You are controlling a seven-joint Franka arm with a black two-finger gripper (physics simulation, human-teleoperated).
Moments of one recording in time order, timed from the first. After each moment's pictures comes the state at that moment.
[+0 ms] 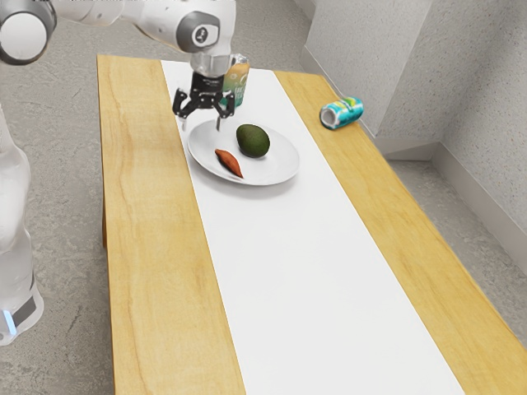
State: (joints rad) arm -0.04 -0.15 0.59 -2.06 -0.03 1.87 -1.13
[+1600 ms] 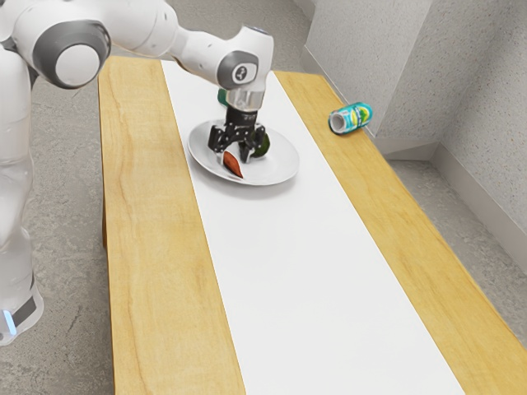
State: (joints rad) arm -0.15 0.09 0.59 -1.97 -0.19 1.95 -1.32
